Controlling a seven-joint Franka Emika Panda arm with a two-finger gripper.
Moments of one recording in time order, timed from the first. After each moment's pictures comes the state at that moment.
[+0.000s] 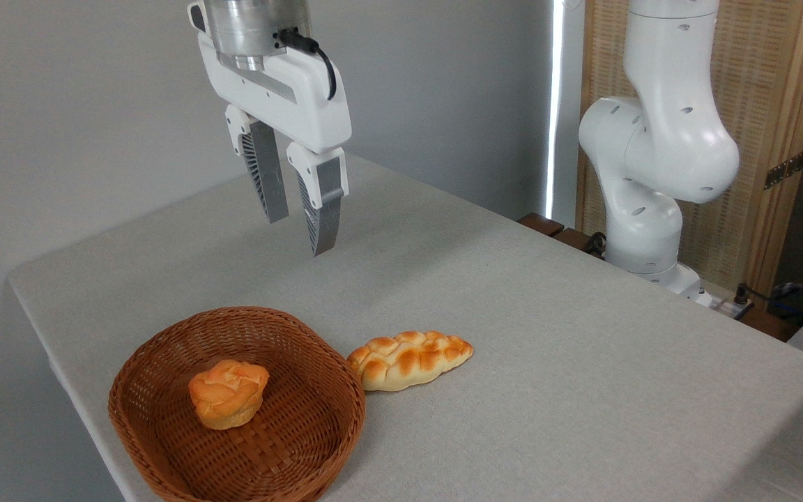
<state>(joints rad) -0.18 -0.04 0.08 -1.65 -0.09 1.65 0.67</state>
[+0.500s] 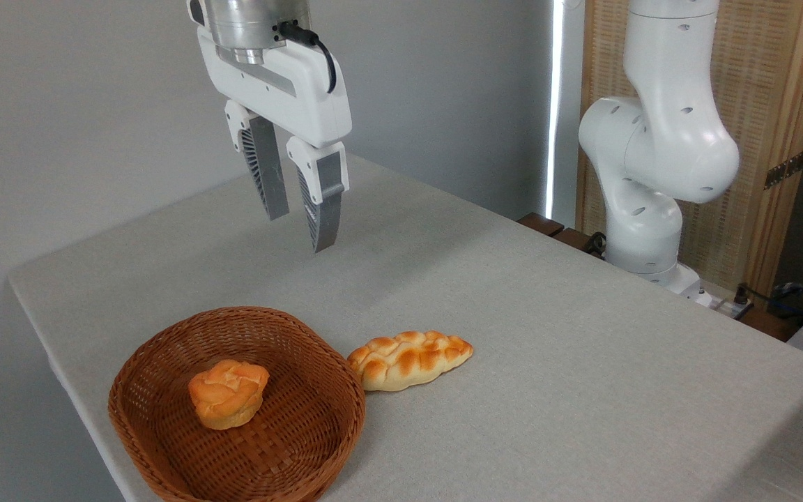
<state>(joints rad) -0.18 -0.04 0.08 -1.64 -0.07 1.62 0.67</state>
